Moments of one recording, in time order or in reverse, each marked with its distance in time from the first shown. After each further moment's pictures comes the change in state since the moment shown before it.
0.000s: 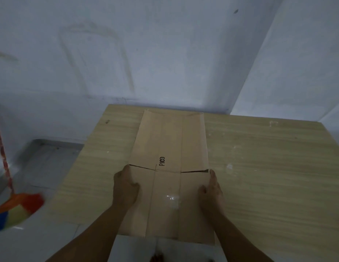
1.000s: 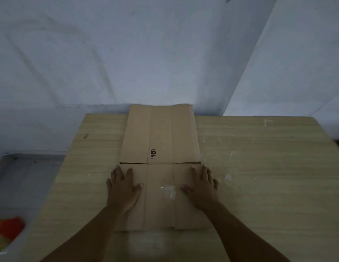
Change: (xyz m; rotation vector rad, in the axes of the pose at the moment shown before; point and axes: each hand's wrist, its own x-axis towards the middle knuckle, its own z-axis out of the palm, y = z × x) left_hand 0.106 0.014 0.031 0.542 -0.204 0.226; right_hand 0.100 -0.016 0.027 -0.644 -0.241 -0.090
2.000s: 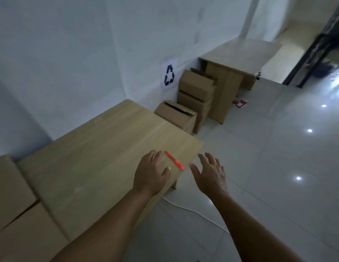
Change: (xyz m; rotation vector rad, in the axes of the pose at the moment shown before) left_hand -0.245 0.457 0.098 -0.167 -0.089 1.187; right_hand -0.316 0.354 -0.071 0.282 0.661 0.759
